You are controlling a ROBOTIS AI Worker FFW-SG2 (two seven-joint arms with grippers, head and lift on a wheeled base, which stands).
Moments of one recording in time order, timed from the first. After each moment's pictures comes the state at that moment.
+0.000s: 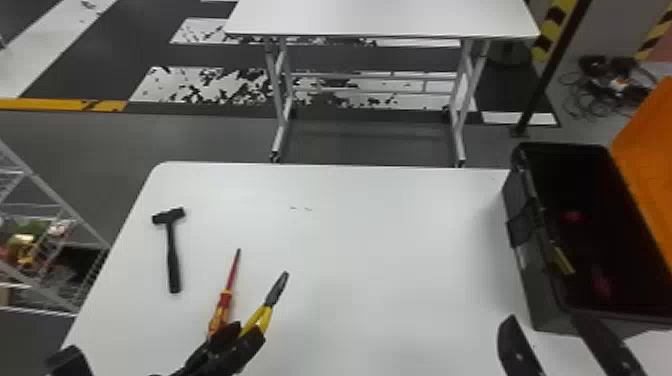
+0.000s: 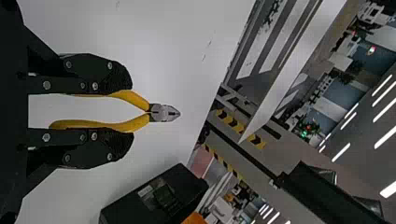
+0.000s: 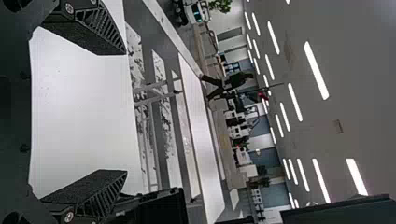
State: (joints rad) left arm 0.85 0.00 0.31 -2.14 0.41 0.44 -0.76; right arm 1.04 0.00 -0.04 -2.17 -0.27 -0.25 0.35
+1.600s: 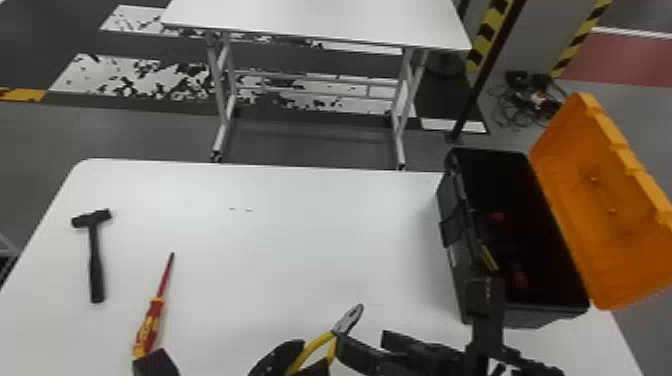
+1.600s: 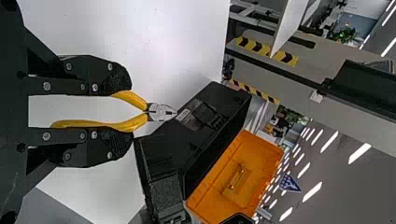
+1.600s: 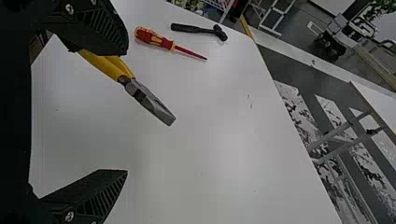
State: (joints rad) left arm 0.82 0.07 -0.11 -2.11 0.09 0.27 -0.72; right arm 0.61 0.00 -0.08 -2.35 -0.44 1.19 0.35
